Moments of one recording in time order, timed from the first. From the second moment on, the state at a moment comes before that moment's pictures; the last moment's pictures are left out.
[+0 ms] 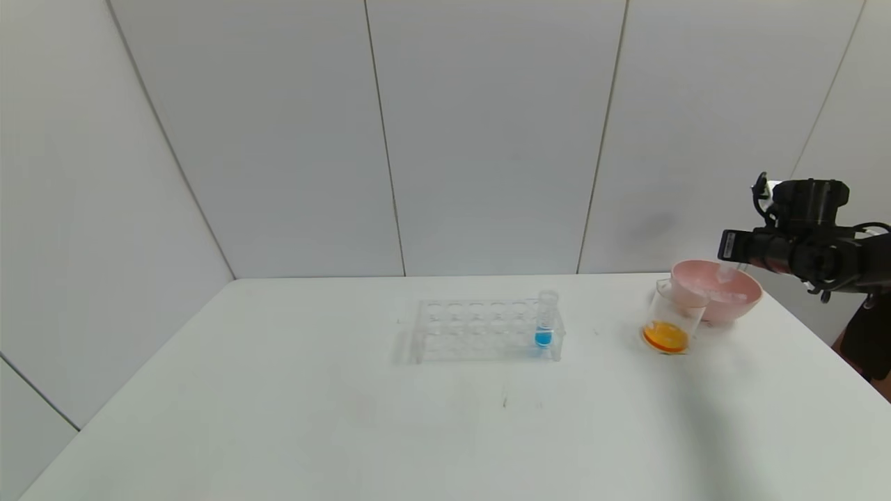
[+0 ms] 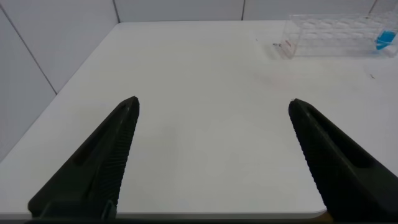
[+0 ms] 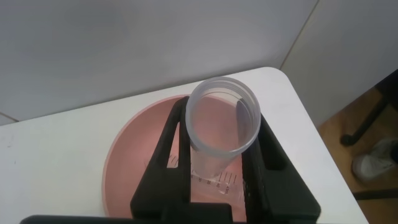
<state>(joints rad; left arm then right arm) 0.00 0.00 0.00 0.02 0.00 -0.02 -0.17 2.26 -1.59 -0.30 -0.11 0.07</state>
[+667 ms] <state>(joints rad) 0.00 0.00 0.00 0.02 0.00 -0.02 -0.17 2.26 -1.59 -0.30 -0.11 0.06</state>
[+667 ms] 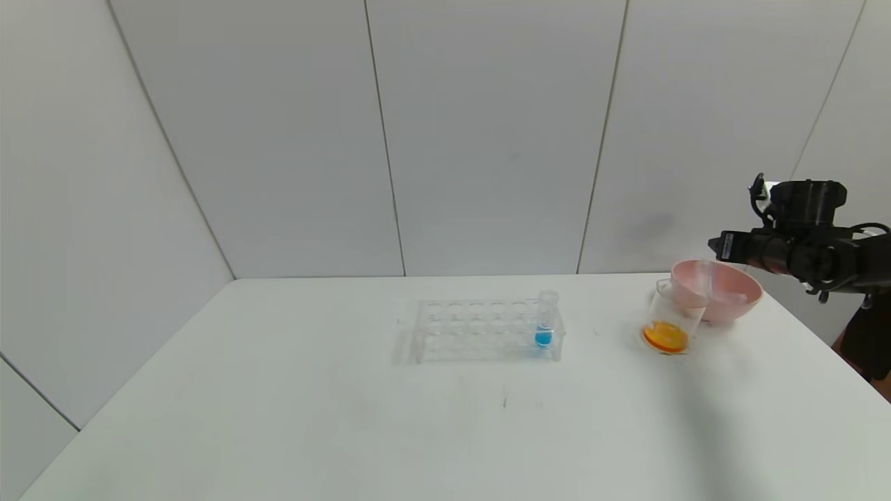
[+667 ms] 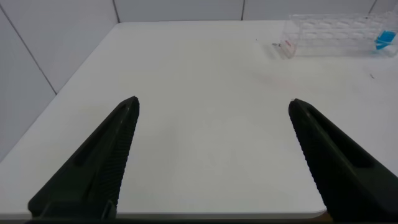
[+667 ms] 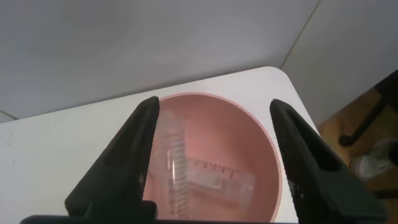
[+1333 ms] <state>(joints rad) 0.00 0.00 0.00 0.02 0.00 -0.02 -0.04 2.02 -1.35 -0.32 -0.11 0.06</state>
